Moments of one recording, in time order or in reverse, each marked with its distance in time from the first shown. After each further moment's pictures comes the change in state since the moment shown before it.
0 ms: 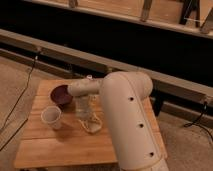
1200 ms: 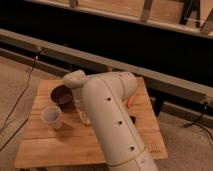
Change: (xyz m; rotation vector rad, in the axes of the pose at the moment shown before) arm -0.039 -0.050 -0.048 0.166 0.026 0.028
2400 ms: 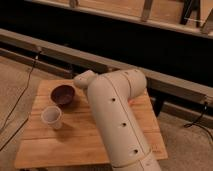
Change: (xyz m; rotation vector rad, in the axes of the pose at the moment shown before) arm 0.067 -0.058 0.025 0.112 0.166 0.024
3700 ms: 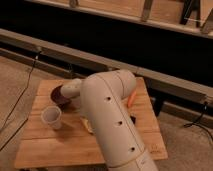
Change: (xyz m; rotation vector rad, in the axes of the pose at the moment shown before) arm -0.014 0.078 -0.001 0.013 -0.010 -0.189
